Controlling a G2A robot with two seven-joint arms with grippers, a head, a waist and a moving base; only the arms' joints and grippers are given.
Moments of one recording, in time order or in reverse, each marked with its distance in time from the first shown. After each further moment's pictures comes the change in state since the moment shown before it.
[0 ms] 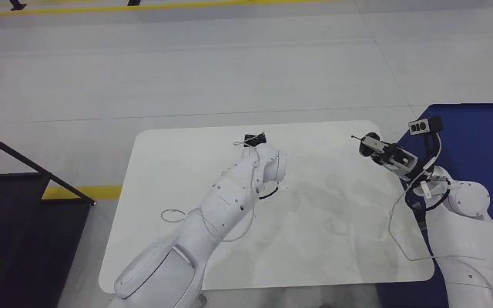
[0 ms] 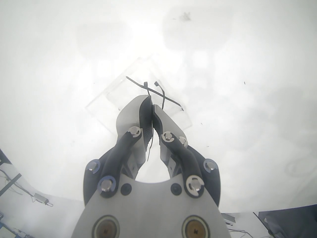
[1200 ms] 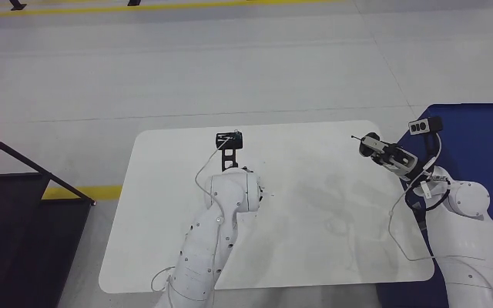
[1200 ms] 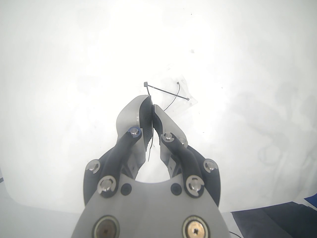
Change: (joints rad) left arm 0.518 0.035 -0.366 -0.857 0.562 -0.115 -0.110; right arm 0.000 0.000 0.000 0.000 0.000 0.000 0.000
